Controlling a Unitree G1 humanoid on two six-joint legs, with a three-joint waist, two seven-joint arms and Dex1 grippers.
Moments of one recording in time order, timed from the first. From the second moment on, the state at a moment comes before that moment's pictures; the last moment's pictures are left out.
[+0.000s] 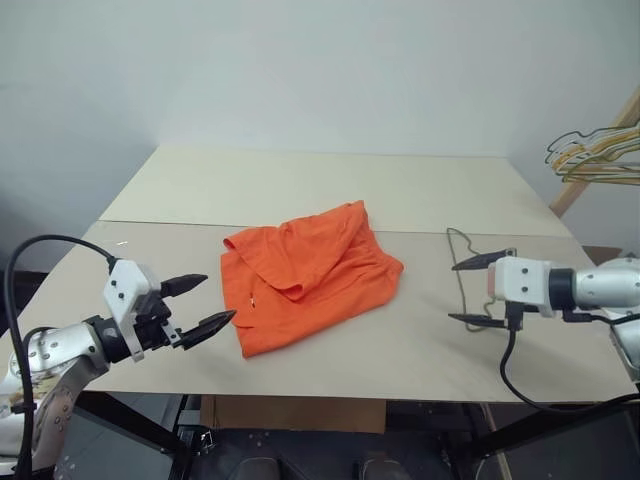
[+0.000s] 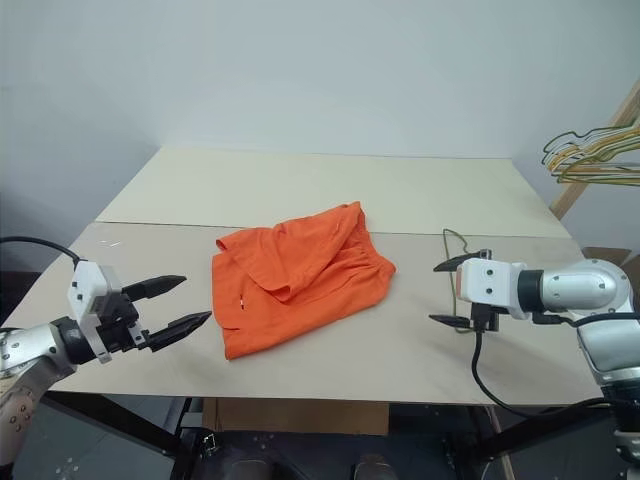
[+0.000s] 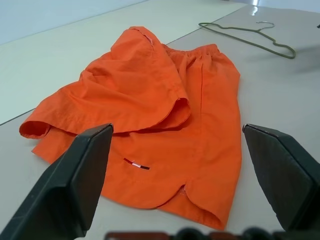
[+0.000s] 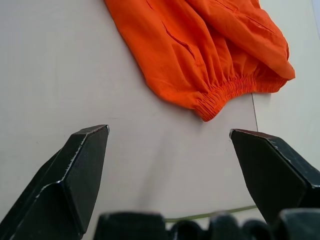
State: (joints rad) left arm 0.12 0.75 0.37 -0.44 -0.59 0.50 -0.89; right arm -0.27 -1.02 -0.02 -0.01 0.14 -0.10 1.19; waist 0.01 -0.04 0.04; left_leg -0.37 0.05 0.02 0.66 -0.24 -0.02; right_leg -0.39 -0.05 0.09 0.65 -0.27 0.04
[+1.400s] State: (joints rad) left arm -0.11 0.85 -0.14 -0.20 -0.15 0.29 -1.06; right arm -0.18 -0.93 0.01 -0.13 0.06 -0.04 1.01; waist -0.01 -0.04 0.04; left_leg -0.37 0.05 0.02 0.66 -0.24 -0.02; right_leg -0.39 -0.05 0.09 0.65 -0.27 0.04
